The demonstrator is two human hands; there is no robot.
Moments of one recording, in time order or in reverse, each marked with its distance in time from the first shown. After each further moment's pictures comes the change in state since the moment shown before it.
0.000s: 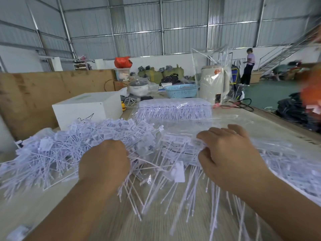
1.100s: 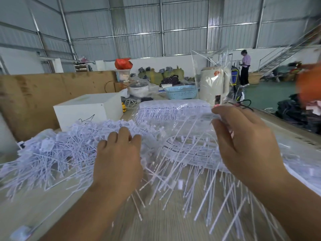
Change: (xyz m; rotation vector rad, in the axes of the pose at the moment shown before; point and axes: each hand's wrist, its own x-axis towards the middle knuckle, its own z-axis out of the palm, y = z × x) left_hand -0.018 0.020 -0.004 0.106 0.247 0.233; right_hand -0.001 0.018 -0.005 0.310 0.588 -0.069
